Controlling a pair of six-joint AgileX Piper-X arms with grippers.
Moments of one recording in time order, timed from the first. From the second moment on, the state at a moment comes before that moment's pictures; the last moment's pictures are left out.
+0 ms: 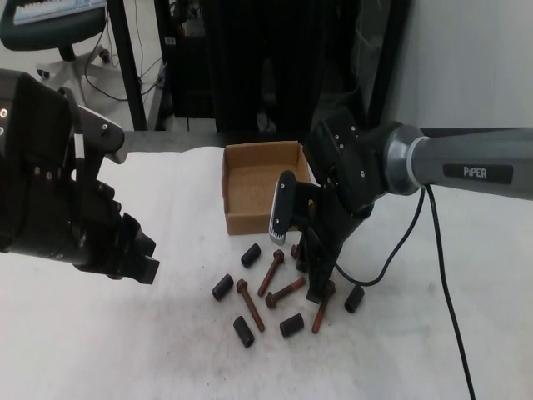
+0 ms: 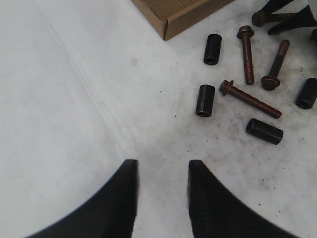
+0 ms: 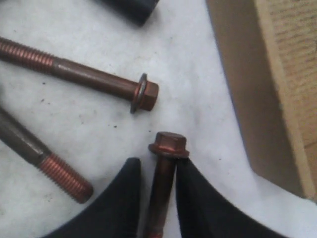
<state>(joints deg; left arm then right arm) -11.5 68.8 -44.9 35.1 14.3 16.8 27.8 115.2 -75.7 31.0 -3.7 -49.7</state>
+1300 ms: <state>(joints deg) -11.5 68.8 -44.9 35.2 14.3 16.8 28.3 116.6 -76.4 29.9 -2.1 -52.3</state>
